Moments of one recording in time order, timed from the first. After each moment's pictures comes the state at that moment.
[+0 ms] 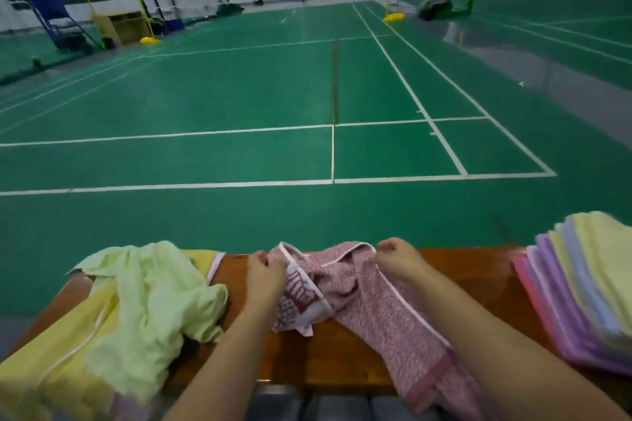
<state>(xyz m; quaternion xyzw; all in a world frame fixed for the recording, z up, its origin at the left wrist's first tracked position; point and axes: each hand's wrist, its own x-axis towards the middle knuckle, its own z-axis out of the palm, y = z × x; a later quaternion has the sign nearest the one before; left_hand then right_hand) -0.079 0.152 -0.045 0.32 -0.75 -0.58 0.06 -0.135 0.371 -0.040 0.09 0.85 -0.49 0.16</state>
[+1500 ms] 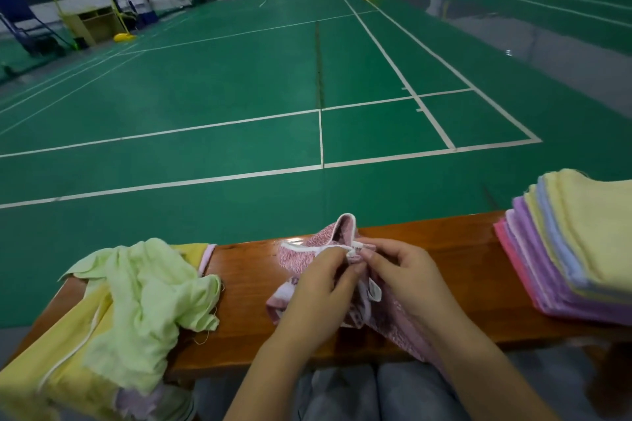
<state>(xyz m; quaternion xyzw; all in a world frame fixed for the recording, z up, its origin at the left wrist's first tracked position) -0.001 0.243 0.016 -0.10 -0.87 -0.48 0.04 -0.020 0.381 0.012 0.00 0.69 -0.72 0.05</state>
